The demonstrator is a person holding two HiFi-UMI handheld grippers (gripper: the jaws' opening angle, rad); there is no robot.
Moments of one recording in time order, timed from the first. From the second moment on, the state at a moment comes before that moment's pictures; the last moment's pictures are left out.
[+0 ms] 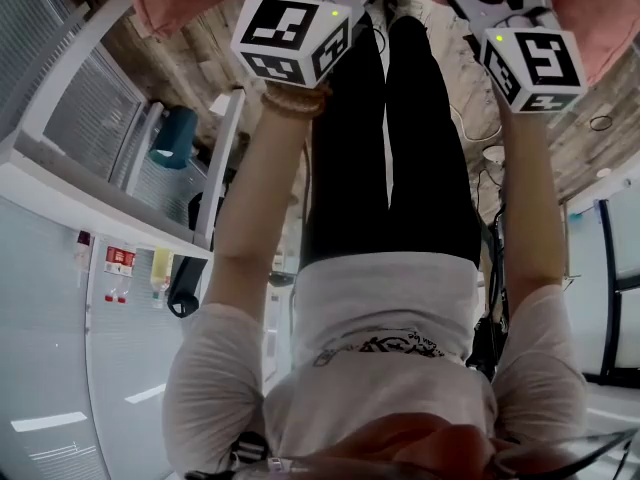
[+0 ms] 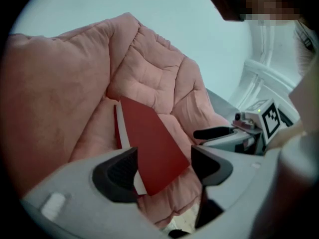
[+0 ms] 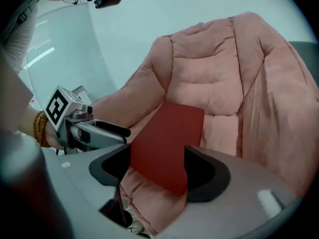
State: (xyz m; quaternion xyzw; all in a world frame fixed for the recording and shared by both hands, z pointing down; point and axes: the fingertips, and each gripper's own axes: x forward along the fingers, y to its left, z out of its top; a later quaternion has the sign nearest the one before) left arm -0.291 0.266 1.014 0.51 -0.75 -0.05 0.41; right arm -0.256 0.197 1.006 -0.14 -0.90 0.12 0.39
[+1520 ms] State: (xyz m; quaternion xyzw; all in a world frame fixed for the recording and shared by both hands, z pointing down) left arm -0.311 0.254 1.098 0.48 -0.74 -0.03 0.48; right arm -0.269 0.189 1.111 -0.16 -0.87 0.18 0.44
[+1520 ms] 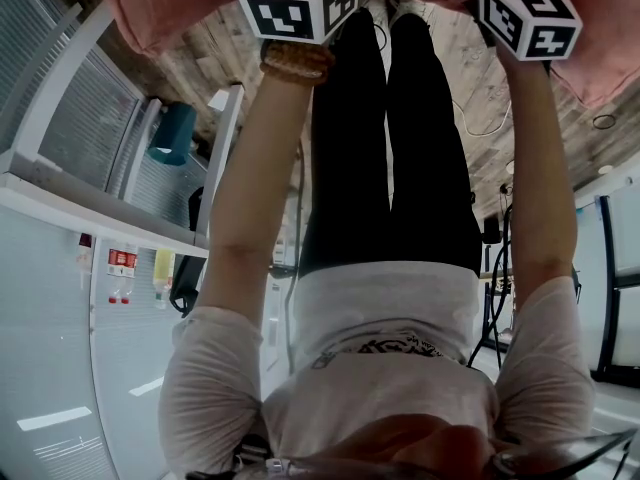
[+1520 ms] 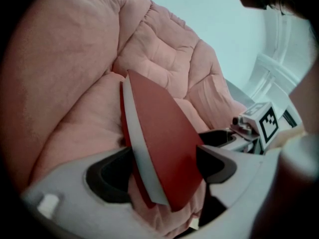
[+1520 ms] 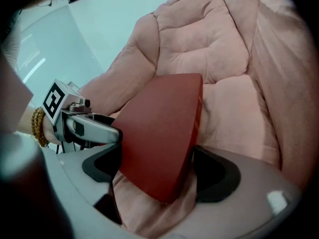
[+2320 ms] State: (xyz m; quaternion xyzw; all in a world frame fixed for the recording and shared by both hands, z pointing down) left arm -0.305 0.264 1.066 0.49 -0.74 -0.01 0.47; right arm -0.262 0.203 1.071 -0.15 -0.87 0.18 0.43
